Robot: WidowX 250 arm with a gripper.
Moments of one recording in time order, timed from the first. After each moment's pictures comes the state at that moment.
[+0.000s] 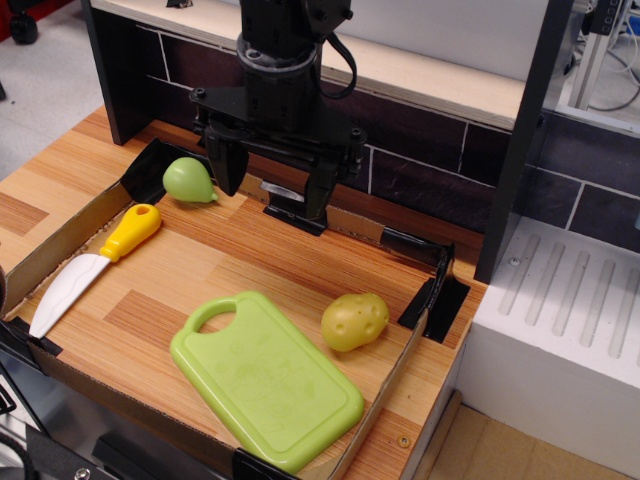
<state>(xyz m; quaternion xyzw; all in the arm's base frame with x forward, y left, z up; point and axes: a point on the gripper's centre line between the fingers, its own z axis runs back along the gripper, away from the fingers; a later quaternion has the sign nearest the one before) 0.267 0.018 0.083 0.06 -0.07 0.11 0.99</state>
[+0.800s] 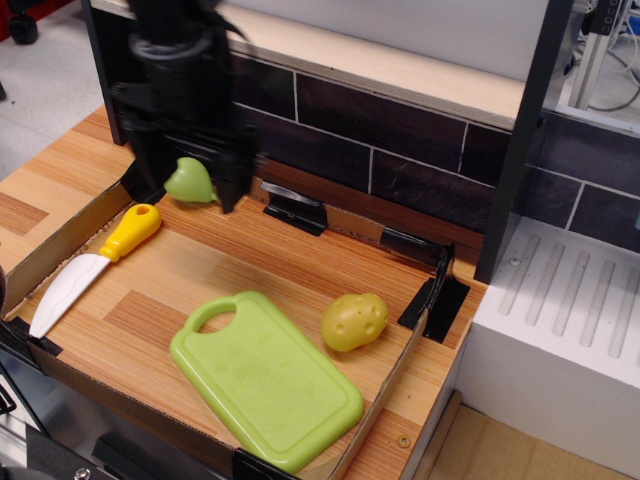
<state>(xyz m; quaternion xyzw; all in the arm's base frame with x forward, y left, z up) 0.254 0.074 0.076 0.01 -0.05 0.01 1.00</state>
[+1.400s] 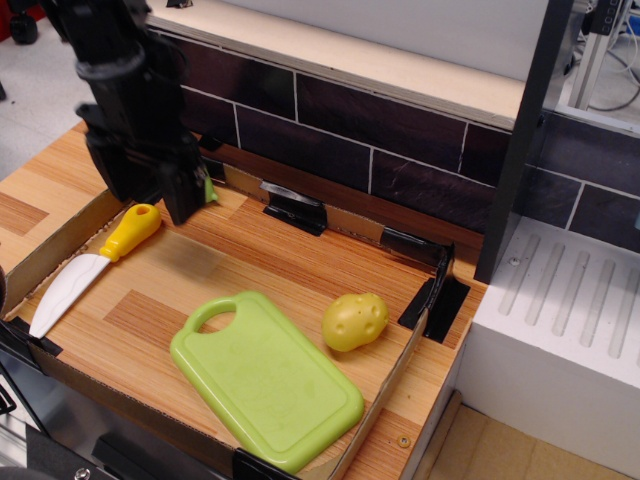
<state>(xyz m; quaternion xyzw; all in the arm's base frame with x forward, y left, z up) 0.249 0.108 0.044 -0.03 -0.03 -0.02 1.00</state>
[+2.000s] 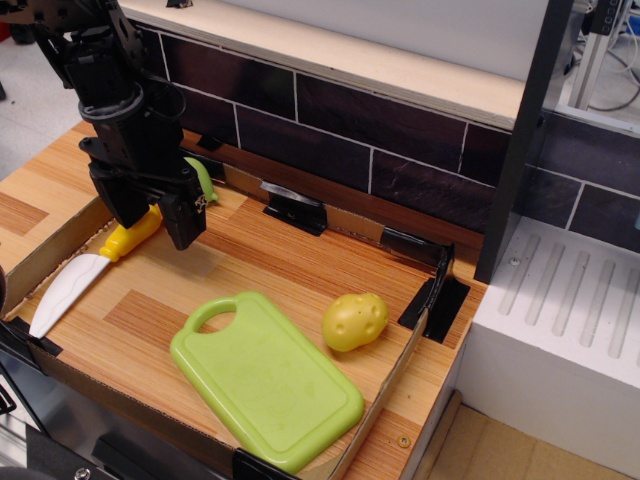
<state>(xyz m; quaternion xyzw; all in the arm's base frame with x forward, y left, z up) 0.250 0.119 0.022 -0.03 -0.05 0.00 1.00</state>
